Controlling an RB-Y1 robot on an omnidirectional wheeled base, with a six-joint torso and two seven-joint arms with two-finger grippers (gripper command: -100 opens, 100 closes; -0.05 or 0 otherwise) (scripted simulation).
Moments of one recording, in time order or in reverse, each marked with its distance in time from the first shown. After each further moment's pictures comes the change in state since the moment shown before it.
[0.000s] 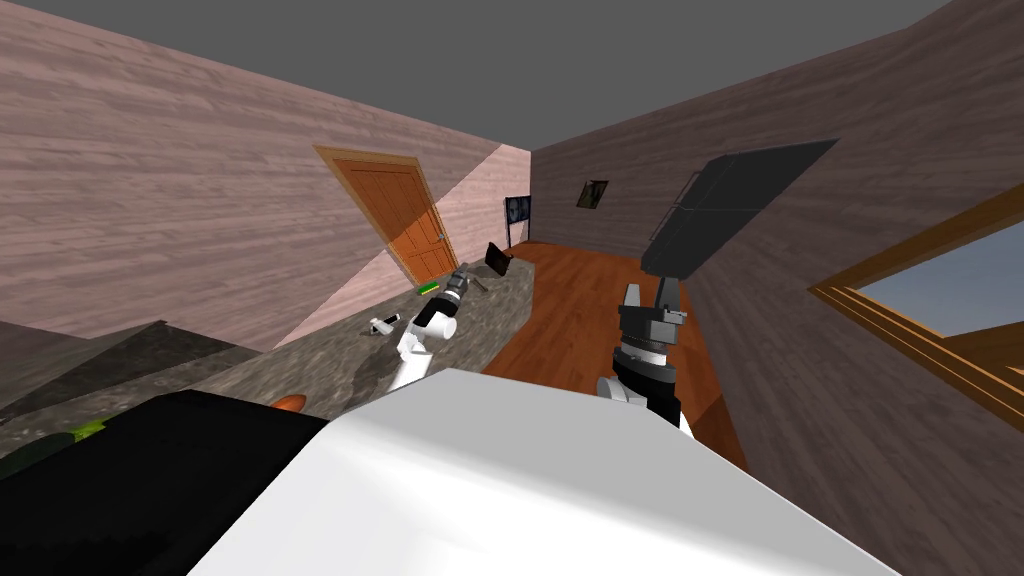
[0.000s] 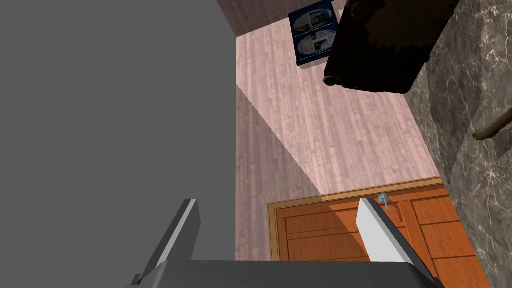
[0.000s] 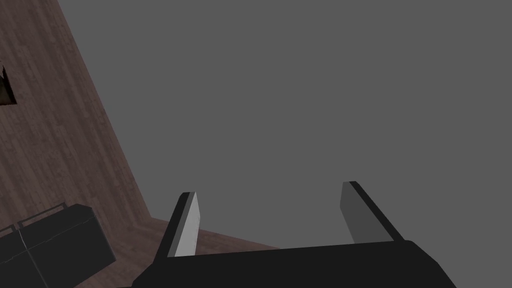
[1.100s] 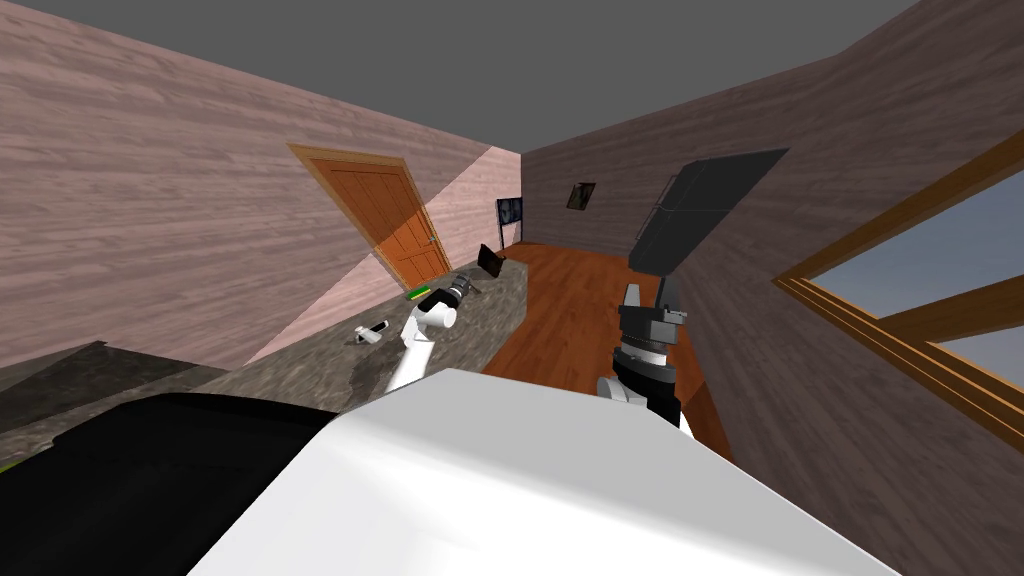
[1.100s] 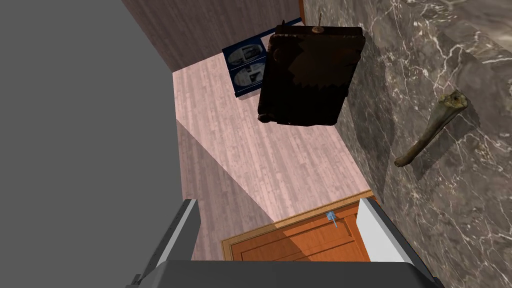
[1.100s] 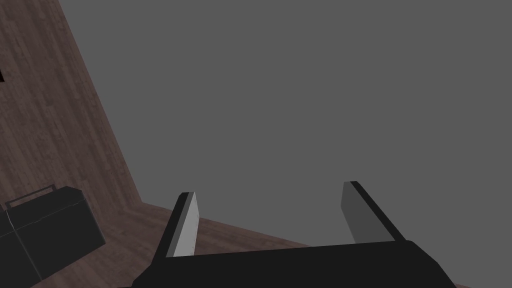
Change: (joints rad) left arm -0.114 0.028 0.037 0.090 0.051 0.299 -0.046; right arm 0.000 0.000 0.000 0.000 0.000 0.000 0.000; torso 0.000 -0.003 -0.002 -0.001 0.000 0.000
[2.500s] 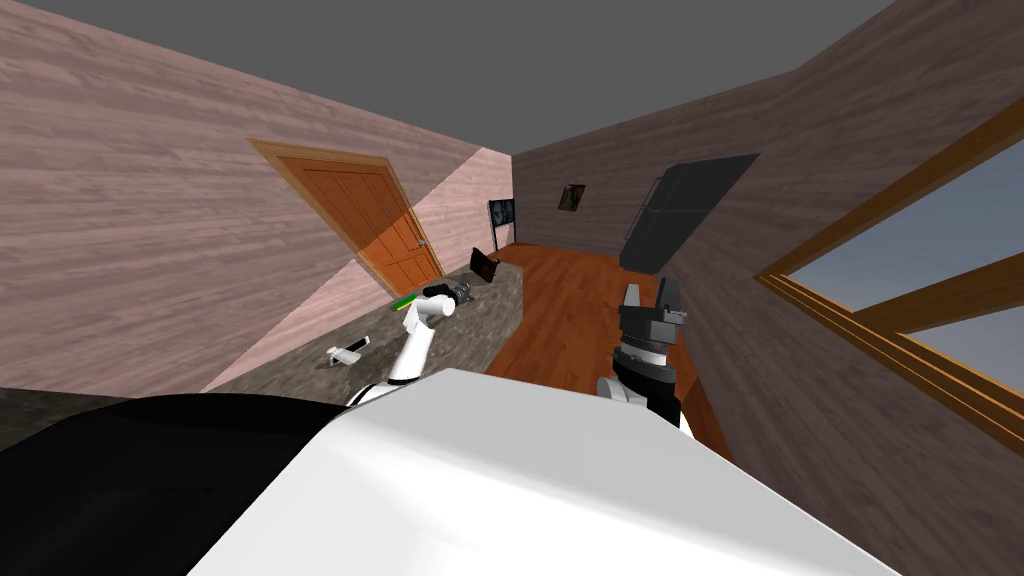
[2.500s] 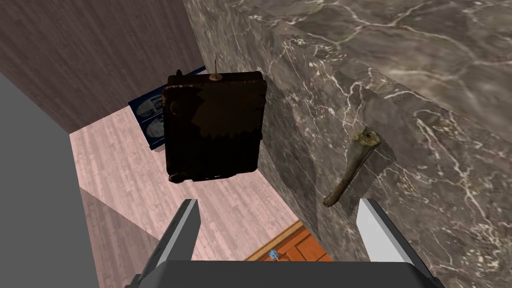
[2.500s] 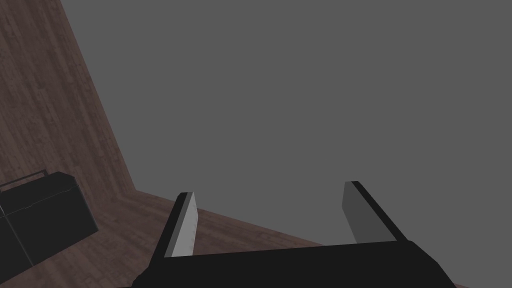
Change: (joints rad) left arm -0.125 0.047 0.040 0.143 0.066 0.382 -0.075; right arm 0.000 0.000 0.000 0.000 0.000 0.000 0.000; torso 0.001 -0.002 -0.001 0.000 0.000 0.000
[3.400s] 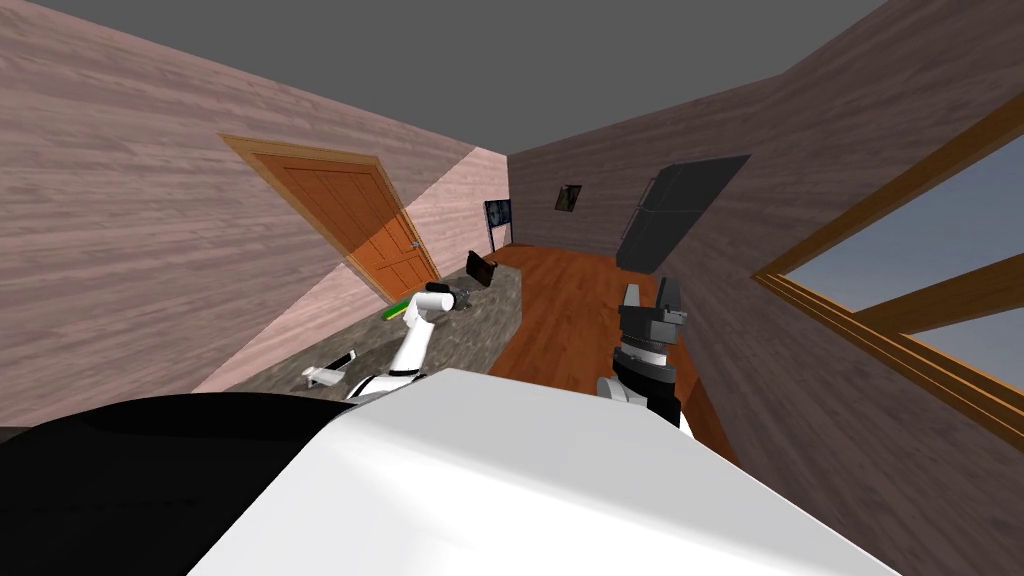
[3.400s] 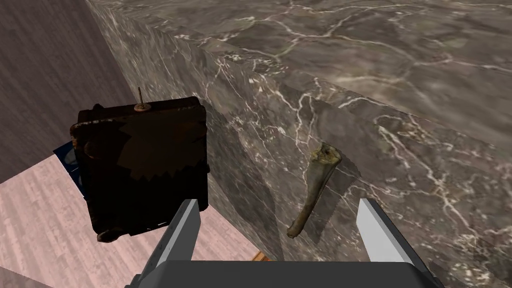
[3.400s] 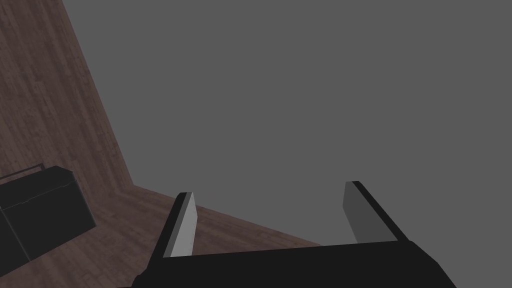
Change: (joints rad) left arm -0.059 0.032 0.020 0.093 0.032 0.241 -0.054; right arm 0.000 0.000 0.000 0.000 0.000 0.000 0.000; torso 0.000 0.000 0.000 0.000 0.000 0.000
